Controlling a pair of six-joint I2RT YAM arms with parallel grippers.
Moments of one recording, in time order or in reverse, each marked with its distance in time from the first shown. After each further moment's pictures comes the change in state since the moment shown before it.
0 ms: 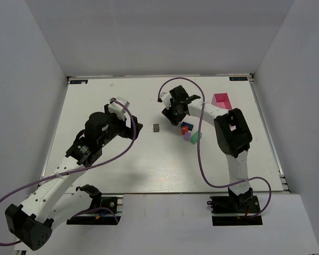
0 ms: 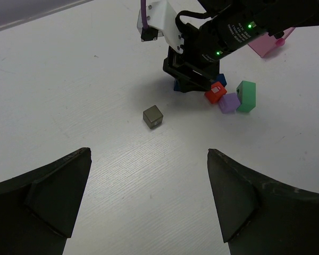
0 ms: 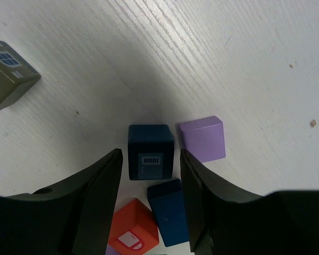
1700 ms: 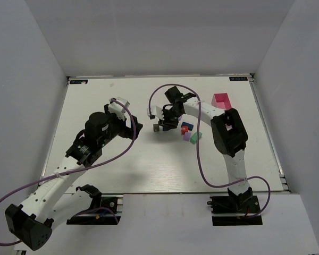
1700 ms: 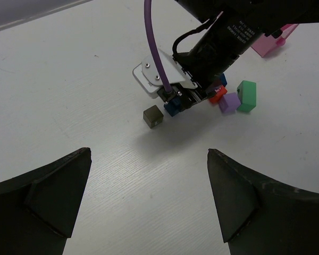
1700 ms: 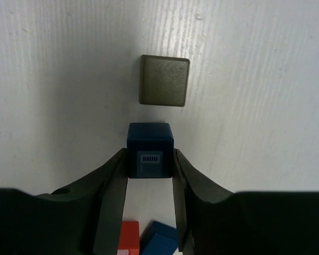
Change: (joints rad) left arm 0.000 0.000 0.000 -0.001 -0.001 0.001; right arm 0.037 0.036 0.098 -0.216 -0.361 -0.682
